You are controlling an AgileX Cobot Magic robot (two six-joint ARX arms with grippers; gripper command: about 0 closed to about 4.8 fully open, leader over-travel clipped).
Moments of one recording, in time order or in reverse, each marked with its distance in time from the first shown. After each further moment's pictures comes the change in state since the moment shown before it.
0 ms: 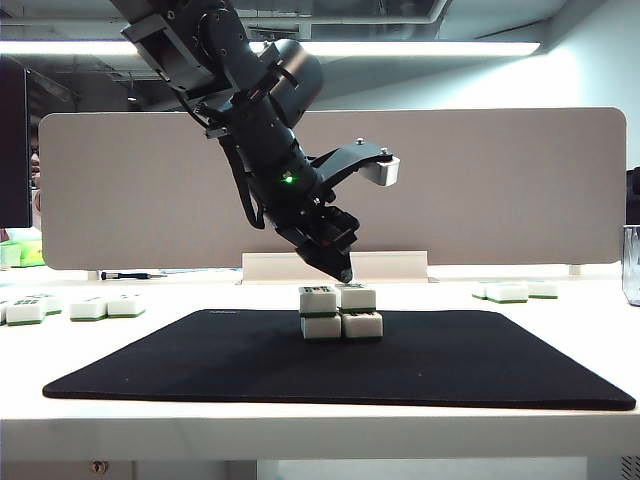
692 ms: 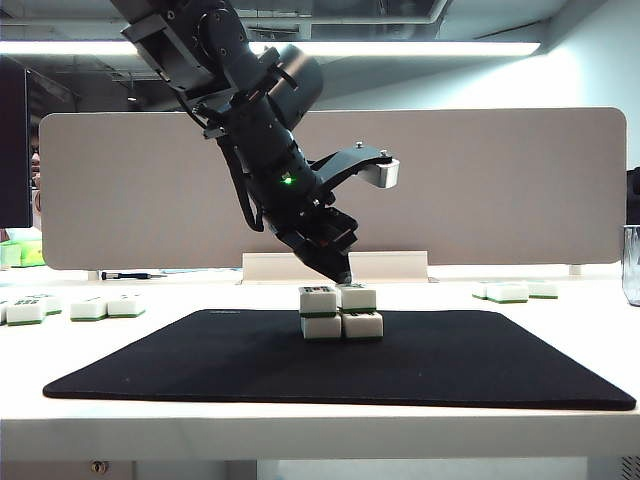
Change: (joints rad) left arm 0.000 0.000 0.000 -0.029 0.024 -0.019; right arm 0.000 0.000 0.000 0.000 0.021 0.000
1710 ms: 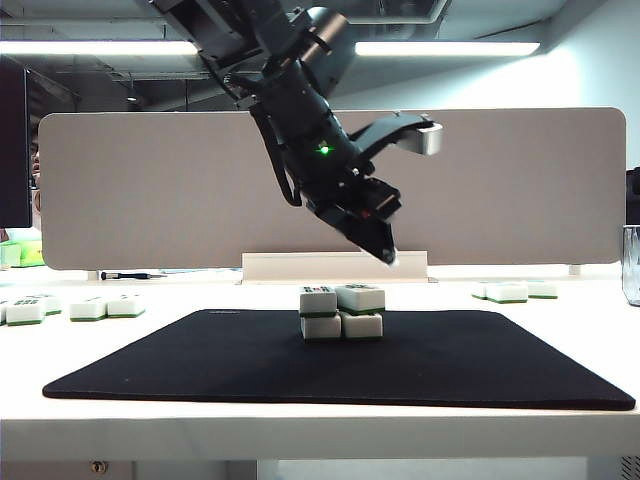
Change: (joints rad) left arm -0.073 -0.002 0.080 -0.067 0.028 -0.025; right arm 0.000 0.000 0.000 0.000 0.000 0.000
